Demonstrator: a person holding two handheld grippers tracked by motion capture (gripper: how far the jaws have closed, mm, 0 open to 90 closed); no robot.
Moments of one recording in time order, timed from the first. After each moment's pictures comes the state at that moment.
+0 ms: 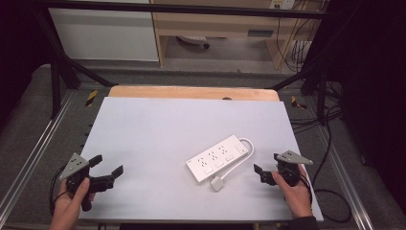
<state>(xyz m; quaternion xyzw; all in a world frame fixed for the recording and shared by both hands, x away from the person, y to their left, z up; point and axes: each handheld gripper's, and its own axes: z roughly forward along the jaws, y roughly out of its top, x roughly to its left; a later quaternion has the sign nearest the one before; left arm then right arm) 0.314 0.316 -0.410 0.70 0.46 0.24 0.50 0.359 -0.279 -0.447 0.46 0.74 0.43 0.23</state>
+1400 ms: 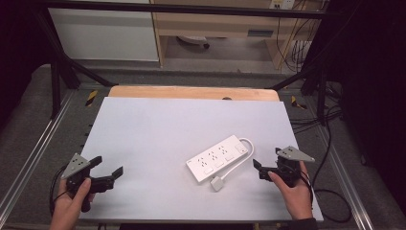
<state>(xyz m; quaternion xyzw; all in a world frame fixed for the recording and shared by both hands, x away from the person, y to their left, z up) 0.314 0.316 -0.412 0.71 0.46 0.23 0.48 0.351 -0.263 -0.409 0.45 0.73 0.44 0.27</state>
